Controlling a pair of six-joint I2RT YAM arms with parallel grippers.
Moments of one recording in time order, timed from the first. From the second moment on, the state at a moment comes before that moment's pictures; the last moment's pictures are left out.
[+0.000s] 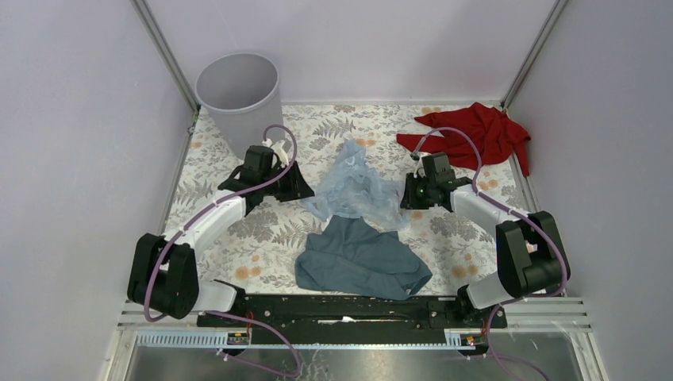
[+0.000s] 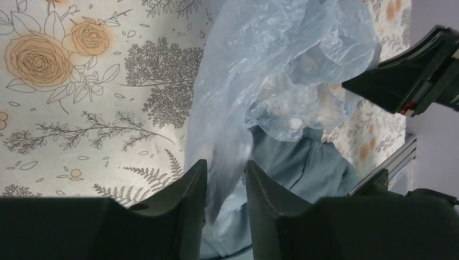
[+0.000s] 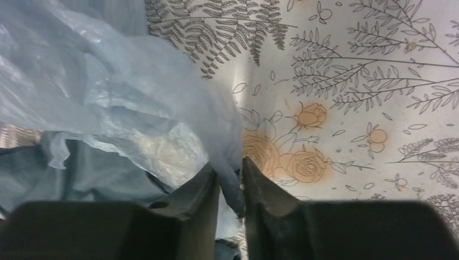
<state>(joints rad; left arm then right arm) -0.32 1.33 0.86 -0.24 0.41 -0.51 0.30 1.49 0.82 -0.31 -0.21 0.28</state>
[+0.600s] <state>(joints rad) -0.39 1.32 0.83 -0.37 0.17 -0.52 0.30 1.32 0.72 -0.20 -0.25 0.35</state>
